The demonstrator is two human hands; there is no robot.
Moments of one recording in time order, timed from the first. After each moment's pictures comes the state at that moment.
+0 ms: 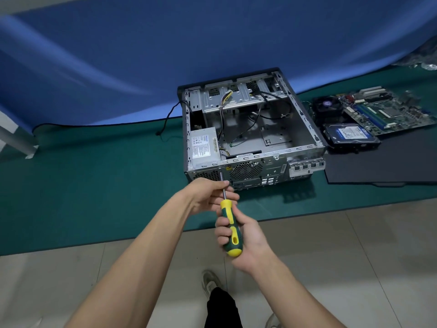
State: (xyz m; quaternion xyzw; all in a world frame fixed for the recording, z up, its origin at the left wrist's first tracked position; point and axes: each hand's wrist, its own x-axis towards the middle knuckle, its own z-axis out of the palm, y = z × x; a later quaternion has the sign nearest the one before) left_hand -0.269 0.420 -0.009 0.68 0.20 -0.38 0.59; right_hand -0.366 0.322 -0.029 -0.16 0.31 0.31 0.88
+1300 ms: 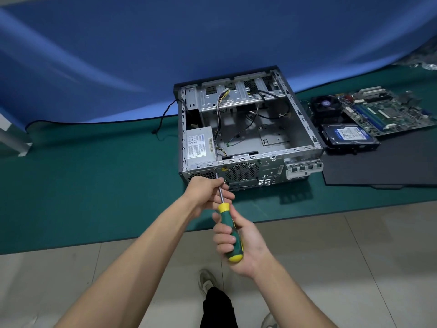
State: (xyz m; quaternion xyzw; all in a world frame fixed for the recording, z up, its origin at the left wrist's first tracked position) left_hand -0.271 0.406 -0.015 0.72 0.20 -0.29 0.60; right_hand -0.363 0.311 -0.032 -0.15 0.29 0.36 0.87
